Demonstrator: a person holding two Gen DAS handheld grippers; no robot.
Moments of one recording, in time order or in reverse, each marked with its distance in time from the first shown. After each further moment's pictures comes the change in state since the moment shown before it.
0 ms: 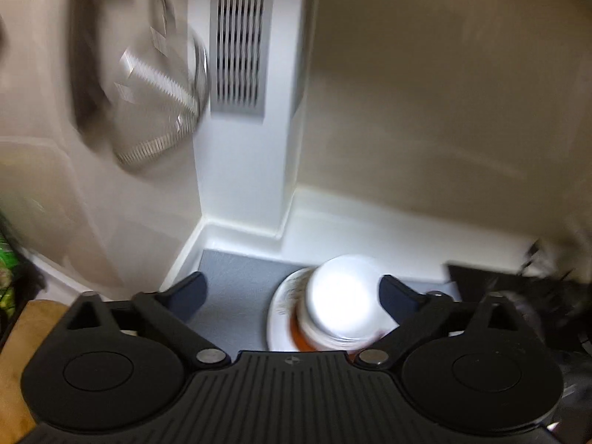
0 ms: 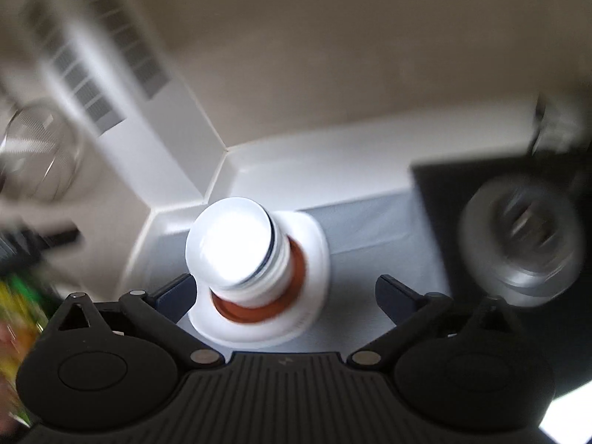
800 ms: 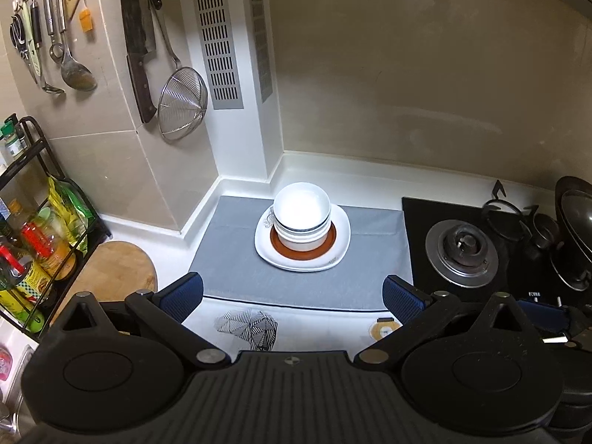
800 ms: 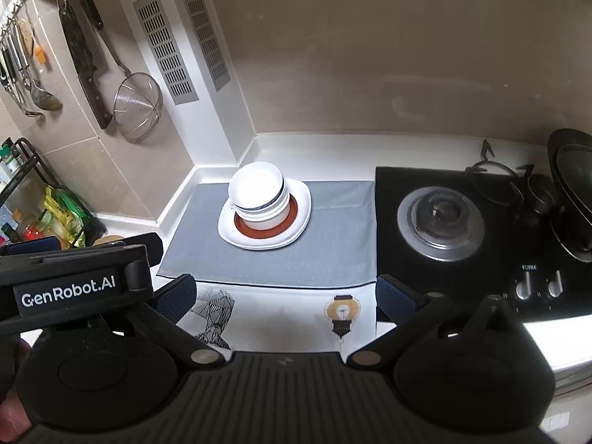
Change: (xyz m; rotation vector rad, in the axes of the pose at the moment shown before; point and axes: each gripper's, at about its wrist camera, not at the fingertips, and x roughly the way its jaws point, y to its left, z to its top) left arm -0.205 -0.145 -0.093 0.082 0.076 0.149; right arm -0.217 -0.022 -0.071 -0.073 0.018 0.041
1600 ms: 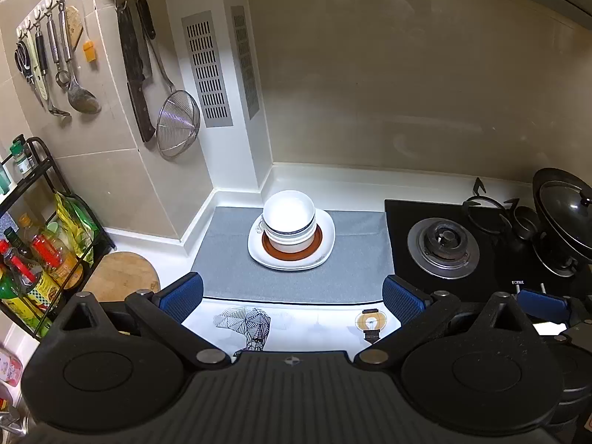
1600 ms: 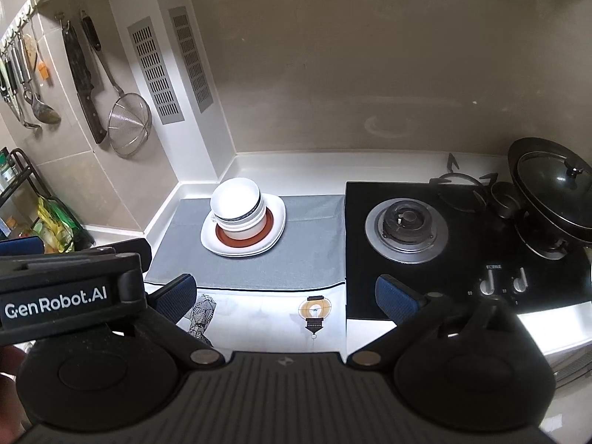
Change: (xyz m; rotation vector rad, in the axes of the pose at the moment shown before) left arm -0.058 -0.018 -0.016 0.044 -0.046 -0.005; right arm -0.058 -0.007 -0.024 -0.006 -0.079 -0.069
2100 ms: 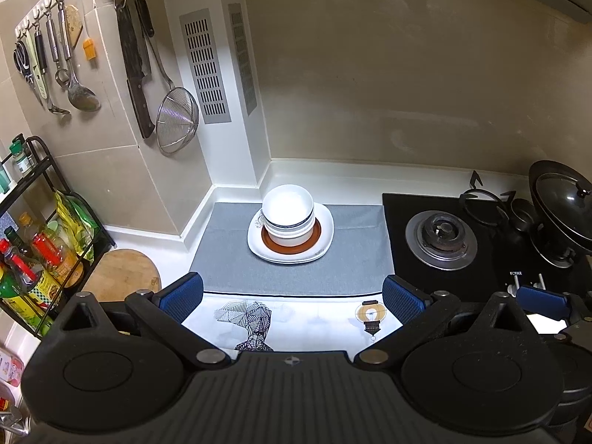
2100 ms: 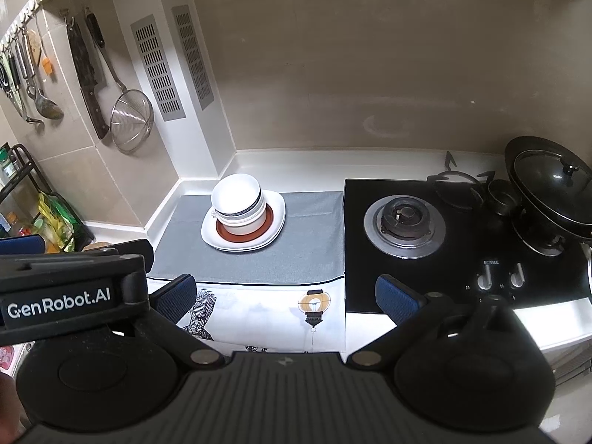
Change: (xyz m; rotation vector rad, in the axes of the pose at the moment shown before) left arm -0.006 0.001 -0.007 0.015 0.009 -0.009; right arm -0.007 0.004 -0.009 -0.004 0.000 0.007
